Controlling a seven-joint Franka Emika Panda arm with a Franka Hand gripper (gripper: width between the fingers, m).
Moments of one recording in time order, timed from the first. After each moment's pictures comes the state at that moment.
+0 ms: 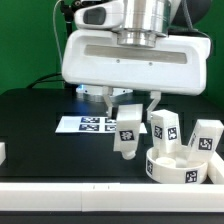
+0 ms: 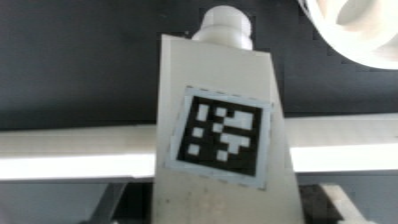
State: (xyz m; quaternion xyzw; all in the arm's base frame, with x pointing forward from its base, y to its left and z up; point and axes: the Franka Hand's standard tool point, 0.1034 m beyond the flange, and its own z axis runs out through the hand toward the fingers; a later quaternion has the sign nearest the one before) arm 0.618 0.012 0.105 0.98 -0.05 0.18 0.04
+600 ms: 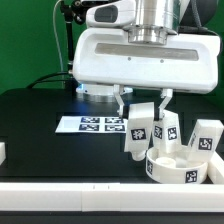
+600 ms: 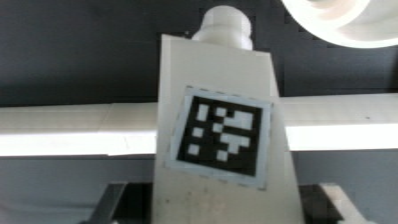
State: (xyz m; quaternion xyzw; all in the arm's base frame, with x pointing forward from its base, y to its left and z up) arm 0.621 0.022 0.112 0.98 -0.05 0.18 0.04
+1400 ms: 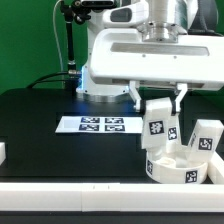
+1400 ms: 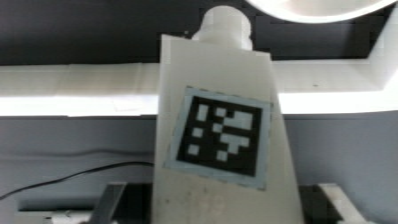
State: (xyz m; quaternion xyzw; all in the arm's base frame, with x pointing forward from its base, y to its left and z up) arm 0.615 0.043 0.116 0.96 -0.03 0.29 0.03
